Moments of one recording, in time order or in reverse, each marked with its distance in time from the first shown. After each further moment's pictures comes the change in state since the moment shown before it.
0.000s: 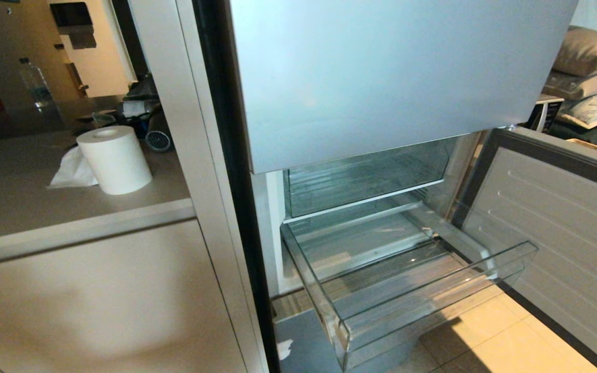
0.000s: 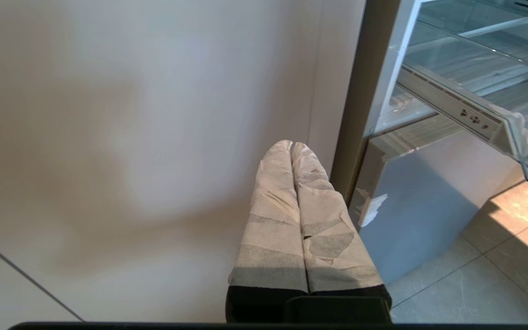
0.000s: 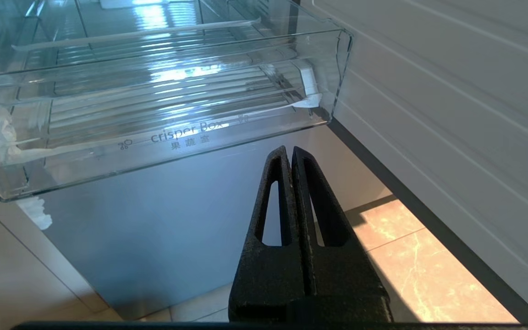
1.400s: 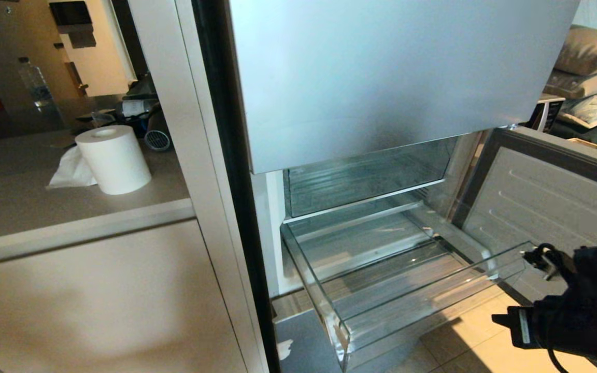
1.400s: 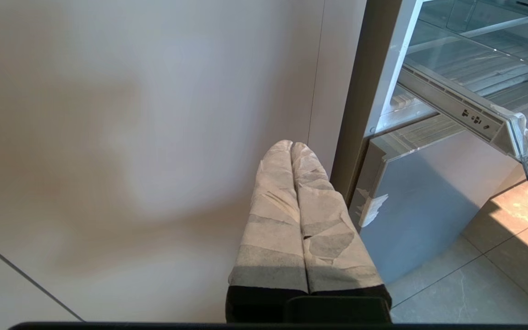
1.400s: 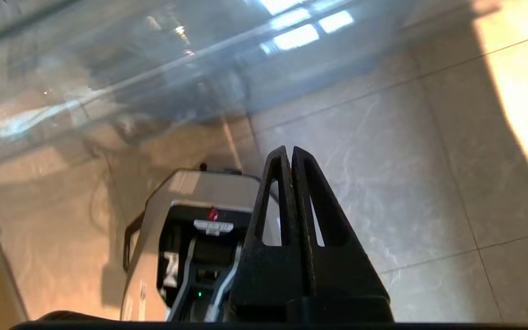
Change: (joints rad) left arm 0.000 0.000 0.000 0.000 0.000 0.000; right arm 0.146 1.509 -0.469 -0.258 0.089 0.178
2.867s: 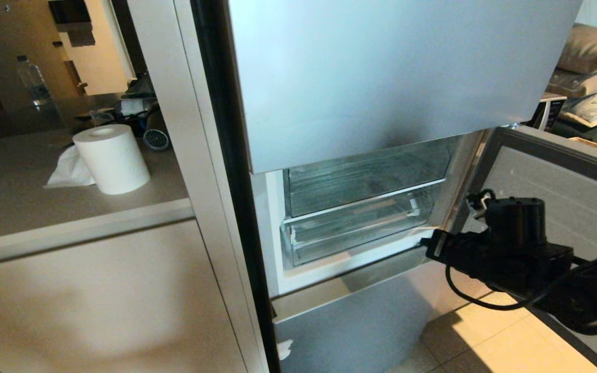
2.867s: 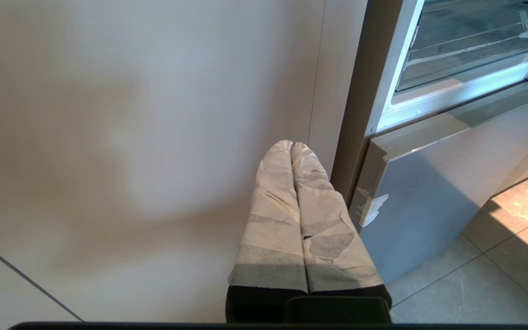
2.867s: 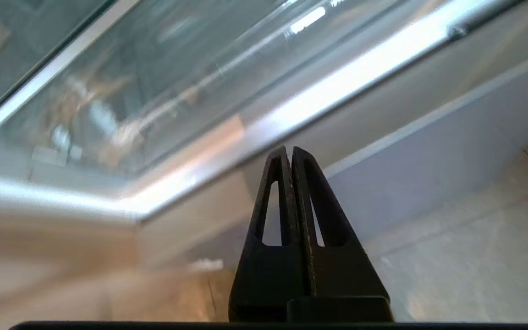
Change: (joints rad) left arm 0.000 0.000 0.000 0.000 0.000 0.000; right arm 0.141 0.325 -0.205 -0.509 -0.086 0.337
